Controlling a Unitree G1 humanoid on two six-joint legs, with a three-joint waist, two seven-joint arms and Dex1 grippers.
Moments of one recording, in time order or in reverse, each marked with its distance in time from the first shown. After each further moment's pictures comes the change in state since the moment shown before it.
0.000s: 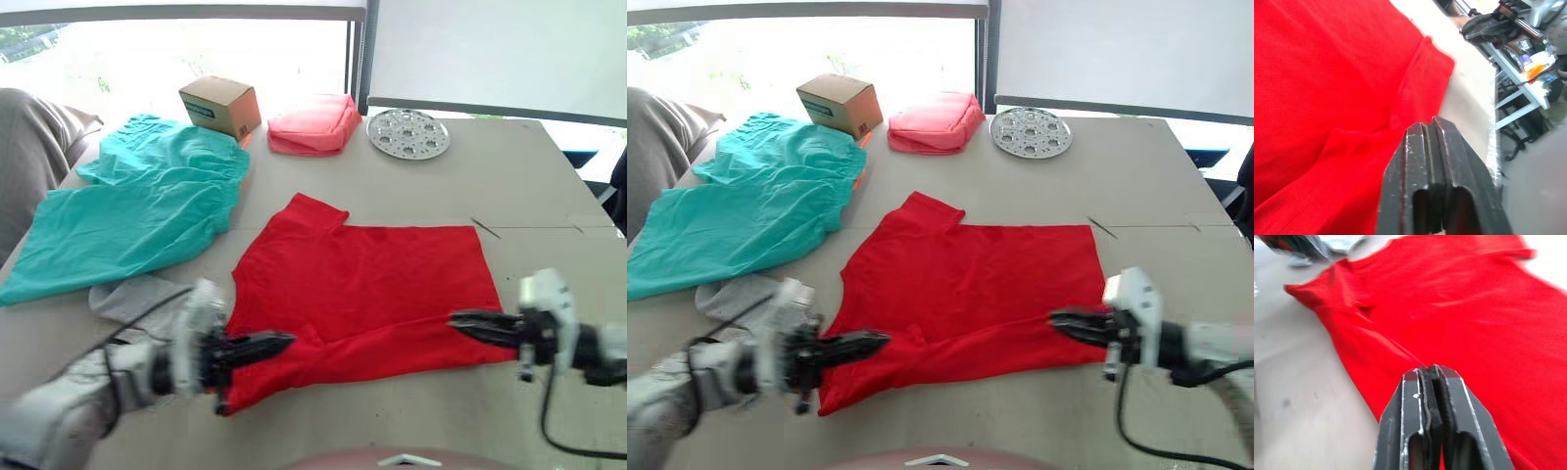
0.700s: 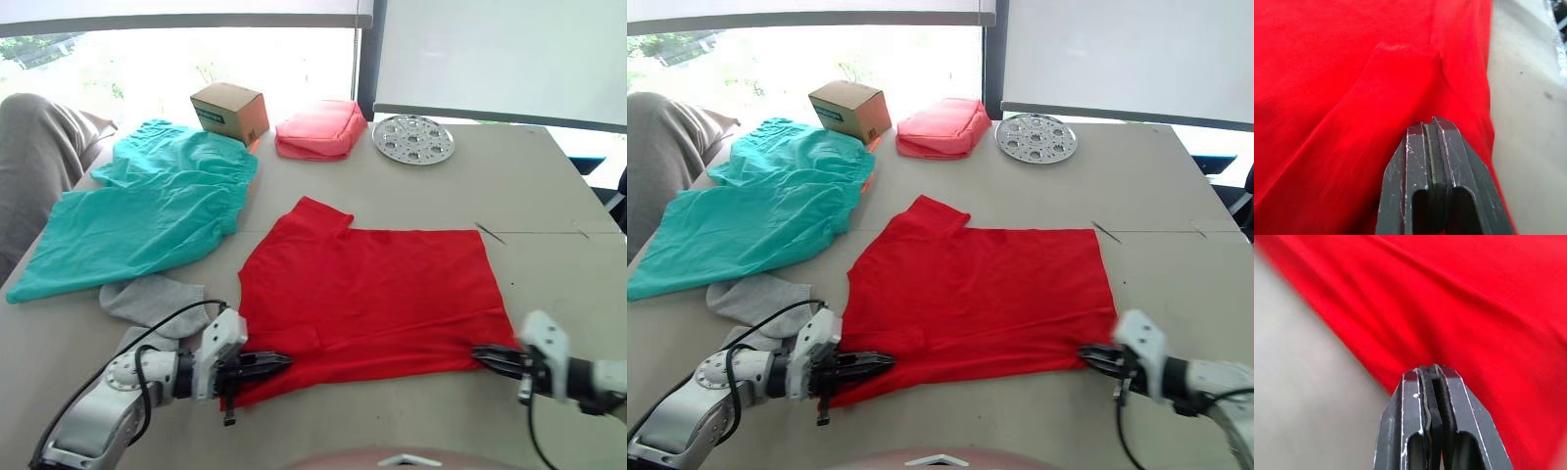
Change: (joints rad) left arm 0.071 0.122 -0.111 0.396 0.295 -0.568 -0.233; right arm 0.309 -0.089 -0.258 0.341 -0.077 -0.198 0.008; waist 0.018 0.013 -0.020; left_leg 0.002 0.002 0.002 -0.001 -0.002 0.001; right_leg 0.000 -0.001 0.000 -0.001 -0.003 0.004
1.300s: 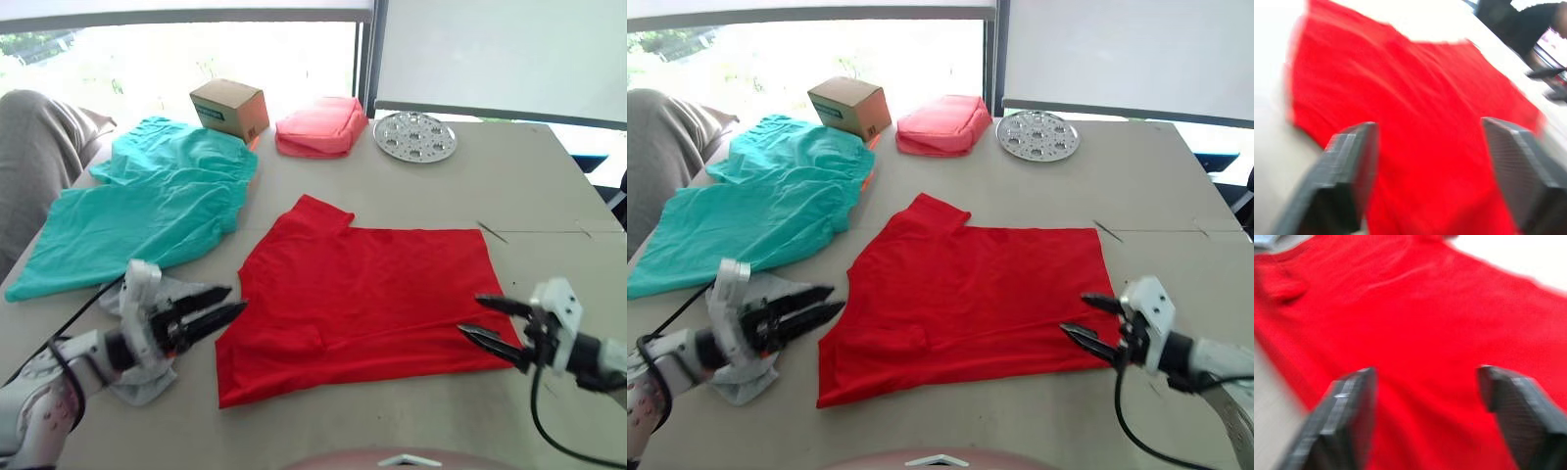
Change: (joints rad) left arm -0.181 -0.093 0.348 -0.098 -0.401 0.470 0.396; right arm -0.365 0.126 0.102 -0.164 0.071 0.155 -0.203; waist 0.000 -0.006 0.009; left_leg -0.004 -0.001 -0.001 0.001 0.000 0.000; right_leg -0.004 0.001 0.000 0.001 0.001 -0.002
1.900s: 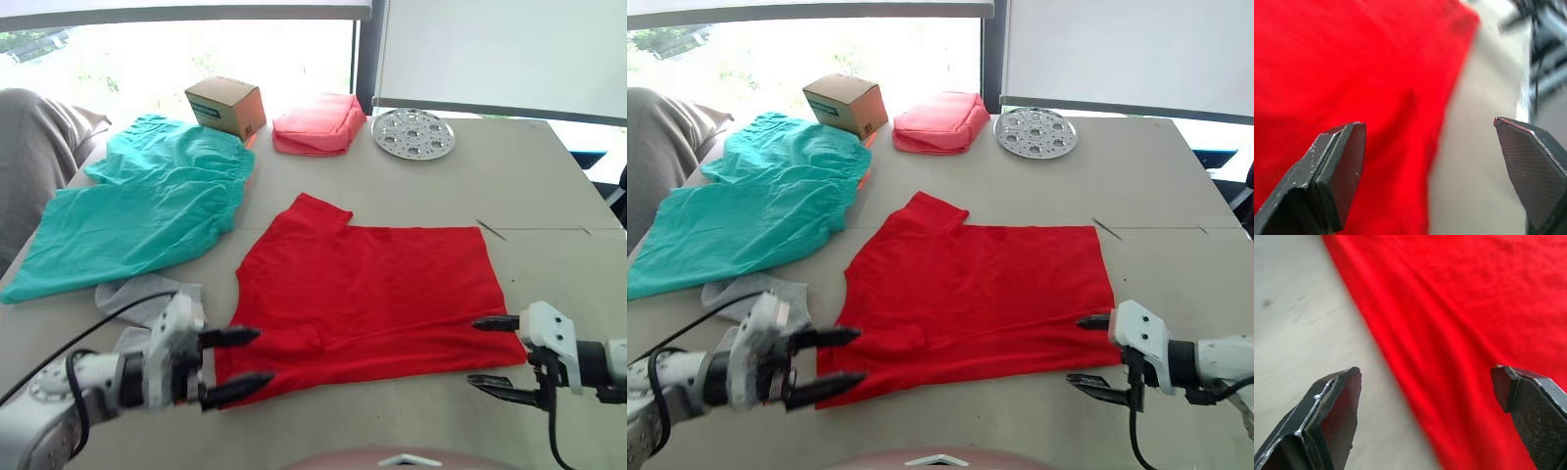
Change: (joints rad) left arm 0.402 0.147 -0.044 -0.262 0.244 -0.240 -0.410; right arm 0.281 -0.254 -0.040 -0.054 -0.113 -0.242 0.358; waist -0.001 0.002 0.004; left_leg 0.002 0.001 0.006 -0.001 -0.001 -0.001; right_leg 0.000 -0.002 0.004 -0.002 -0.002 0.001
